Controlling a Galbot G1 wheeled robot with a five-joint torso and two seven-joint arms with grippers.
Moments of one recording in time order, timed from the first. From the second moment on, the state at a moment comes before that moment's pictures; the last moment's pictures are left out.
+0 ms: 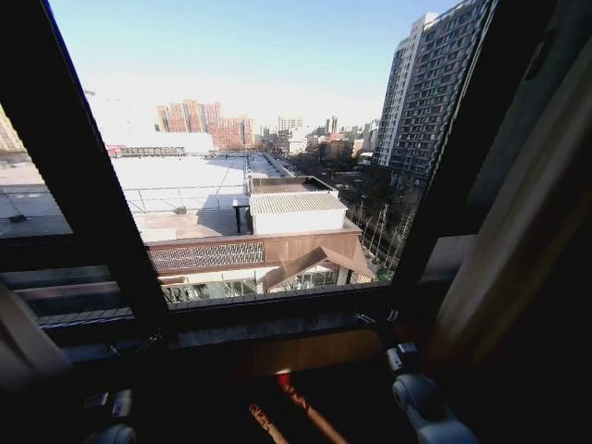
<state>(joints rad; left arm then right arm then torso) 1.49 -1.30 -0.85 -1.77 -0.38 -0.32 0.00 -1.25 1.15 0.48 1.68 0.25 0.17 0.07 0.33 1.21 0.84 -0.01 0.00</state>
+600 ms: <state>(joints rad) 1.49 -1.30 -0.85 -1.77 -0.38 -0.32 0.00 -1.25 1.15 0.48 1.68 0.25 0.17 0.07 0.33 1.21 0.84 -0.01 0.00</state>
